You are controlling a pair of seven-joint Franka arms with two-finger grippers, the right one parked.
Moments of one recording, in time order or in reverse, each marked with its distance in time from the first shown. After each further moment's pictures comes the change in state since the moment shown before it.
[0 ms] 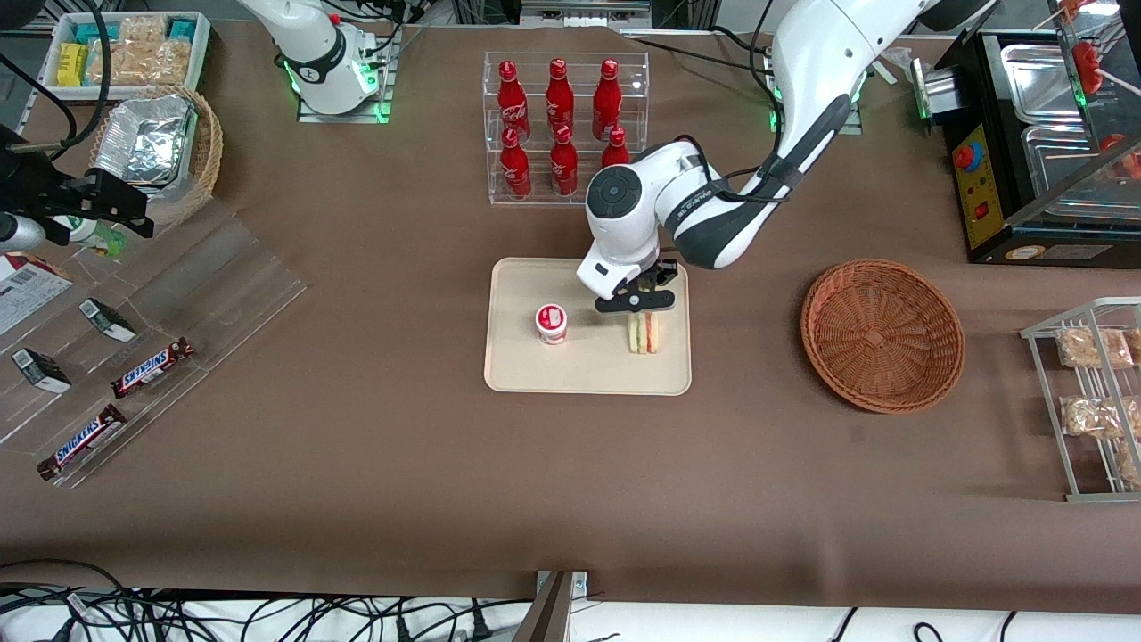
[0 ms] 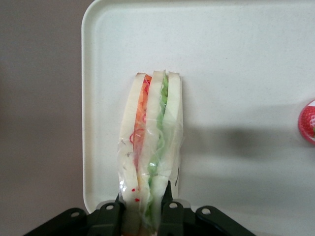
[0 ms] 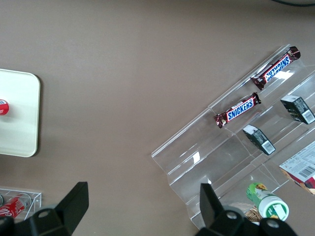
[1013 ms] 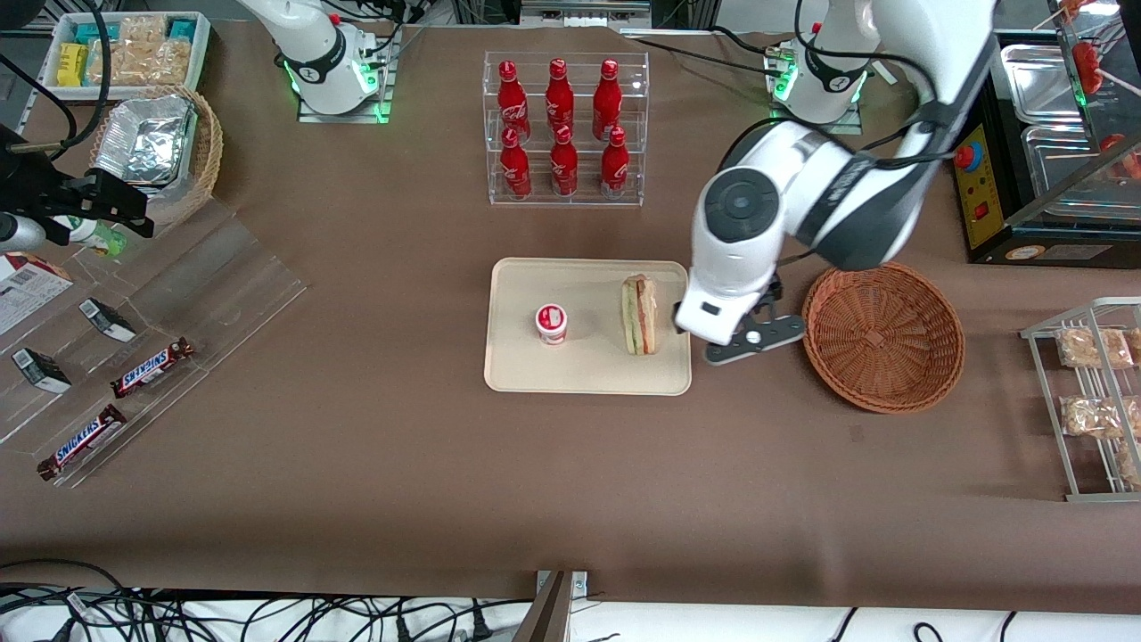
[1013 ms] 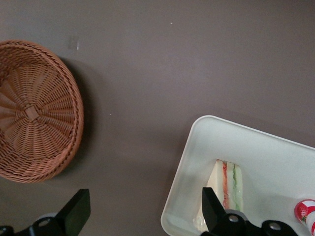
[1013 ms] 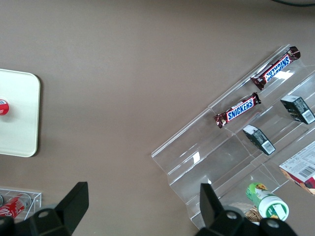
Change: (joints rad) arm 0.200 -0.139 -0.007 0.267 -0.096 -0.335 0.113
